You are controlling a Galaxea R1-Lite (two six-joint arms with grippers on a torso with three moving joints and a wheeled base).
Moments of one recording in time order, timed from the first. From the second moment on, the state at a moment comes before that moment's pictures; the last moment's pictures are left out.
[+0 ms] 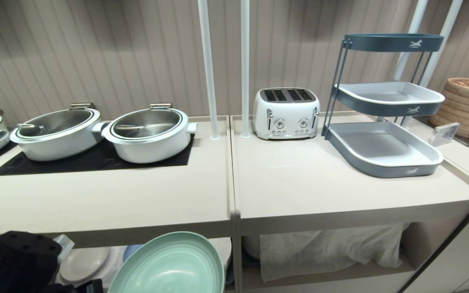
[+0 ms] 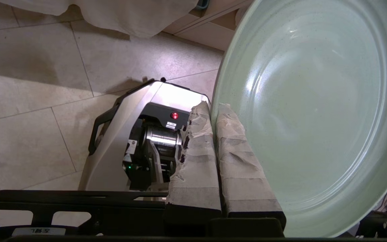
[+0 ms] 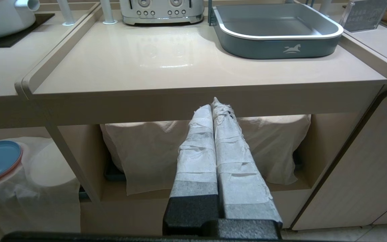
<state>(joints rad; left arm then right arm) -0.46 1.22 -0.31 0.03 0.05 -0.82 0.00 0.00 0.00 0.00 0.00 0.00</state>
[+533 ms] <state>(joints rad) -0.46 1.22 -0.30 0.03 0.03 -0.83 0.00 0.00 0.00 0.00 0.00 0.00</state>
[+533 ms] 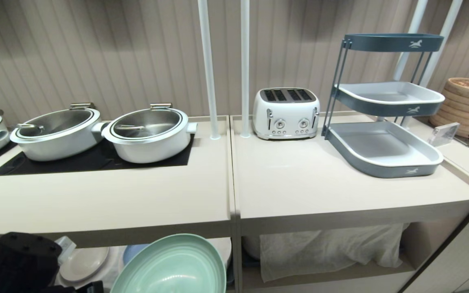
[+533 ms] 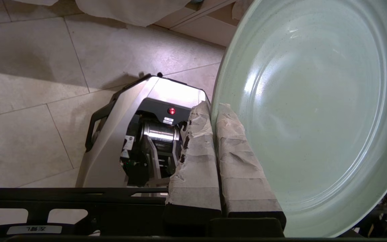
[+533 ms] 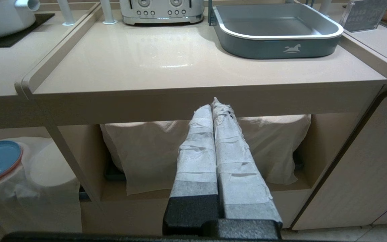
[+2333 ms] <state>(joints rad) -0.41 1.22 -0.30 0.03 0.02 -0.90 0.00 0.00 0.00 0.00 0.00 0.00</state>
